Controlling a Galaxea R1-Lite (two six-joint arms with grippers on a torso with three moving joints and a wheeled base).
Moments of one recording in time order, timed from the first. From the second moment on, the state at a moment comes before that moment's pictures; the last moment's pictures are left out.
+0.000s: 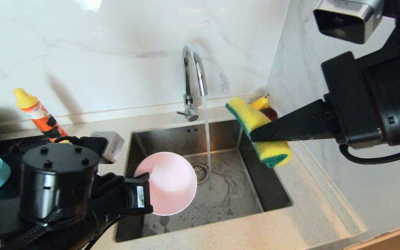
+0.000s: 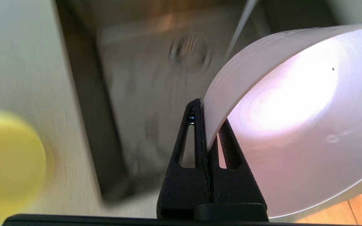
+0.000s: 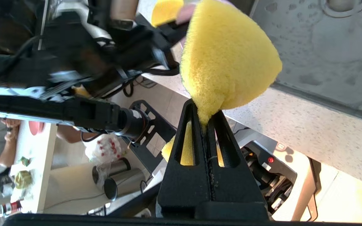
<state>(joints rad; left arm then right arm) -0.77 1.43 -0.62 -0.36 0.50 -0.33 0.97 1.55 -1.83 0.77 0.08 0.57</state>
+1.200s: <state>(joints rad) -0.57 2.01 -1.29 0.18 0.18 -0.88 0.91 1.49 -1.63 0.74 0.08 0.53</state>
